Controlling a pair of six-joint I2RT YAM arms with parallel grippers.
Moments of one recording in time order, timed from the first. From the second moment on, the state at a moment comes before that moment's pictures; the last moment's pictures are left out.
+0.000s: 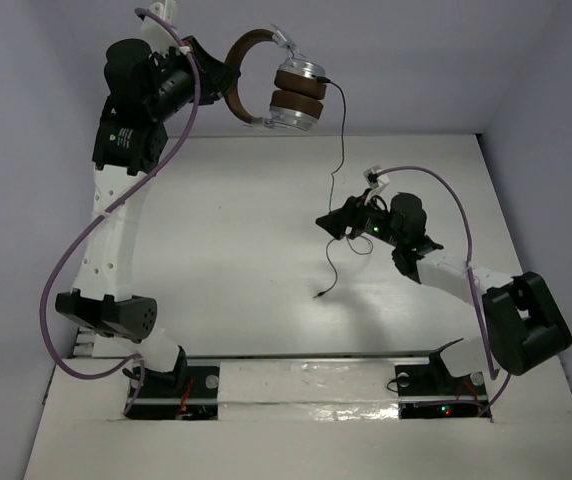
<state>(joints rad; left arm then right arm) -0.23 1.60 2.10 -0.51 0.38 -0.50 0.42 1.39 0.70 0.59 -0.50 0.47</state>
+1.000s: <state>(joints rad) -0.03 1.42 1.61 -0.09 0.44 -0.82 0.57 1.49 0.81 0.44 -0.28 0.49</state>
